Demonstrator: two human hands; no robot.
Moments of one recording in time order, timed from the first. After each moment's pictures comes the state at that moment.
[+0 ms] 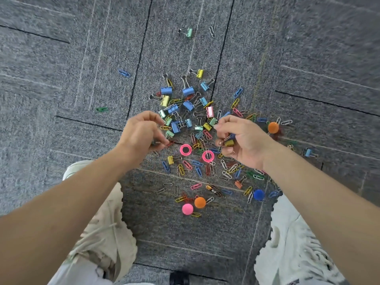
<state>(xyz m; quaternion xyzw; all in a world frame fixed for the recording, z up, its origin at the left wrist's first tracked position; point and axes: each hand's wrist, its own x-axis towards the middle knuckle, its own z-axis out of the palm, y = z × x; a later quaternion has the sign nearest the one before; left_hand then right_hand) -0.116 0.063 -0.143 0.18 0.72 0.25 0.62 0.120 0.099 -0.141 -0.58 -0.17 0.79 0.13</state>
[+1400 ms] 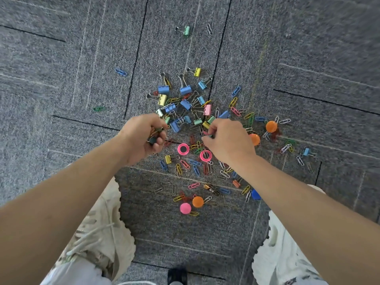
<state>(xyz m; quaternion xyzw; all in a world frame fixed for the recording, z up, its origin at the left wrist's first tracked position) -0.112 0.073 -0.141 0.08 0.68 0.20 0.70 0.095 0.085 -0.160 -0.65 -0.67 0.35 -0.09</state>
